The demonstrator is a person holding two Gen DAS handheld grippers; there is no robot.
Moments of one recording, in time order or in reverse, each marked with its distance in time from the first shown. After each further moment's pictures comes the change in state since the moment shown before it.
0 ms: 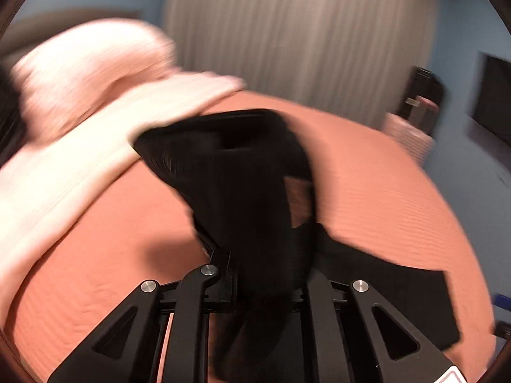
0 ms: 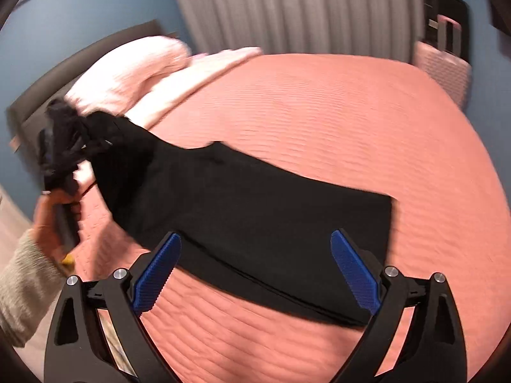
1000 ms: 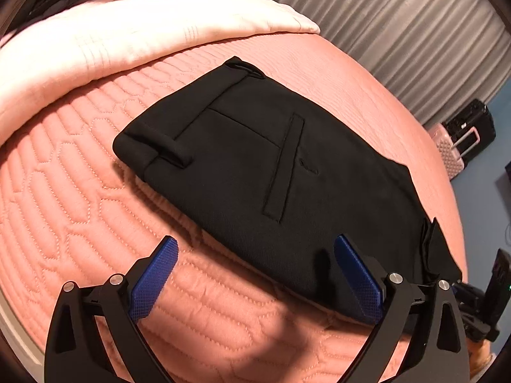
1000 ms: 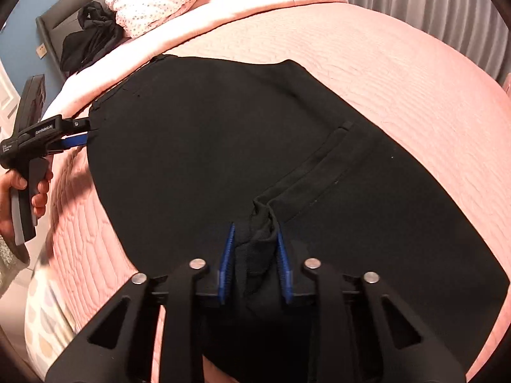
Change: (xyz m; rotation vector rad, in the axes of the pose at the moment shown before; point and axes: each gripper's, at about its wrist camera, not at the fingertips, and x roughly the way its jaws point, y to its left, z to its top) left arm 0.015 0.155 -0.114 -0.434 0.268 0.088; right arm 0.201 0.090 0.011 -0.380 0.286 0.212
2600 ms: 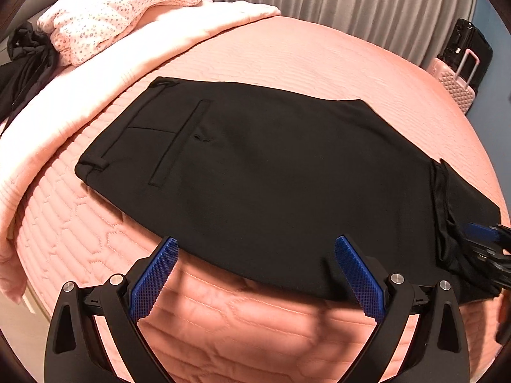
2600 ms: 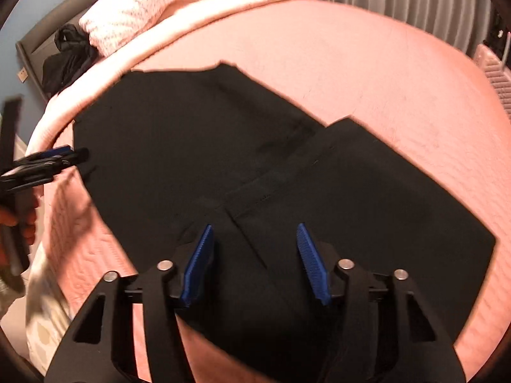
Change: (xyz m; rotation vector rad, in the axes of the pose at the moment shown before) left arm -0.011 -0.128 -0.056 0.316 0.009 0.188; right arm -0.034 -0.042 -0.019 0.104 -0.003 -0.060
